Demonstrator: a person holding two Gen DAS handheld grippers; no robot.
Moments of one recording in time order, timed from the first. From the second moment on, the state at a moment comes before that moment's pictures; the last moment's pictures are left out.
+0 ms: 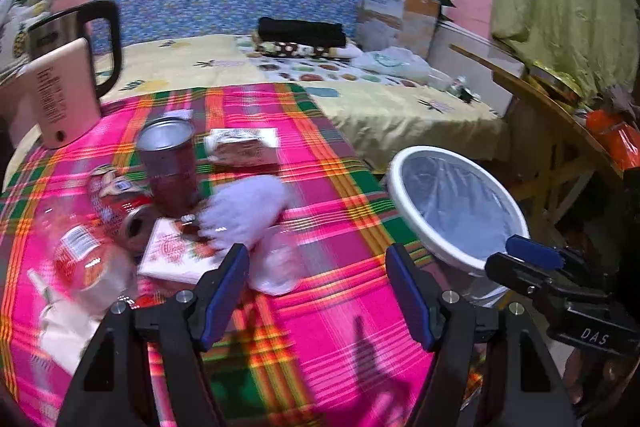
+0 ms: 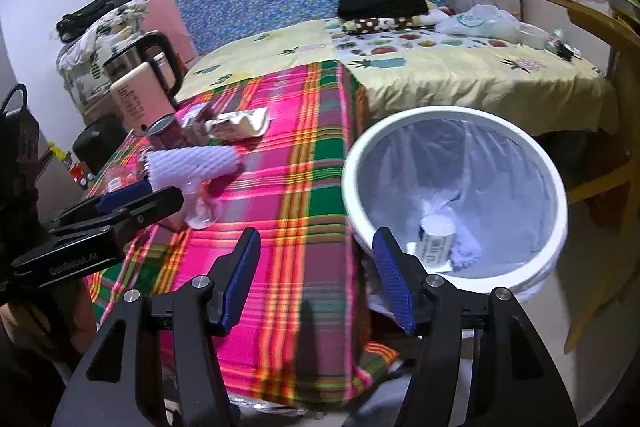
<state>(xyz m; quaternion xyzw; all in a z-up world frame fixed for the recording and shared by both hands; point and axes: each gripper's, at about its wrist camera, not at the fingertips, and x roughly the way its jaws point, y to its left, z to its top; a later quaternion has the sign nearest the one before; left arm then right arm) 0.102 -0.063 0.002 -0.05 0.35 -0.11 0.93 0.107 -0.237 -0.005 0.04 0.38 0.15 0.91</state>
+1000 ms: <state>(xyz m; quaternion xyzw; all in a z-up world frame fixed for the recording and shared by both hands) 0.093 0.026 -0.005 -0.08 0.35 -0.02 0.93 0.130 -0.152 -0.020 0.00 0.40 0.22 0.89</state>
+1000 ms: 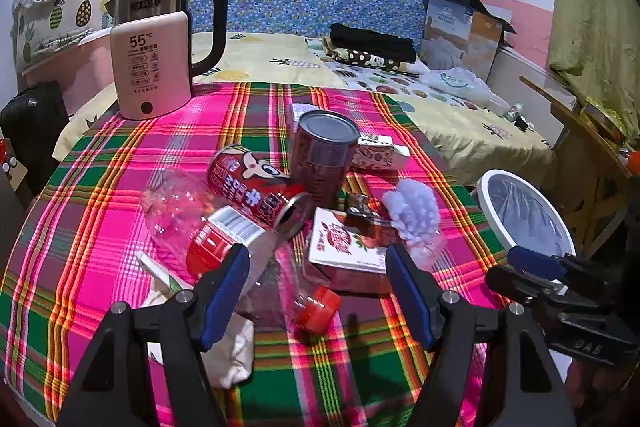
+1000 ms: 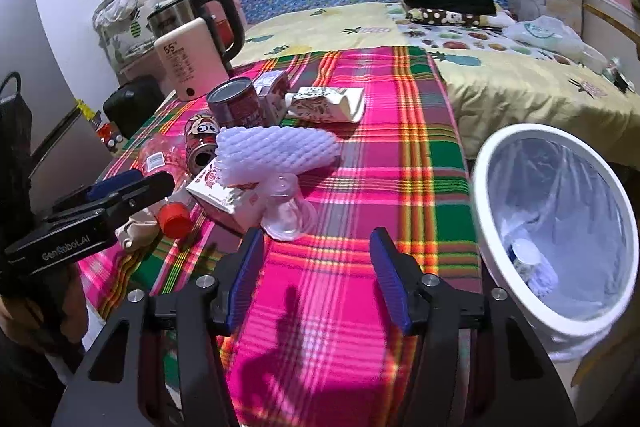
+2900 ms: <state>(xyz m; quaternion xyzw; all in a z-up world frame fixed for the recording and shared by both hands) 0.186 0.001 0.008 -0.03 0.34 -0.02 0.94 0.160 -0.190 -0.013 0.03 0.39 0.19 0.90</state>
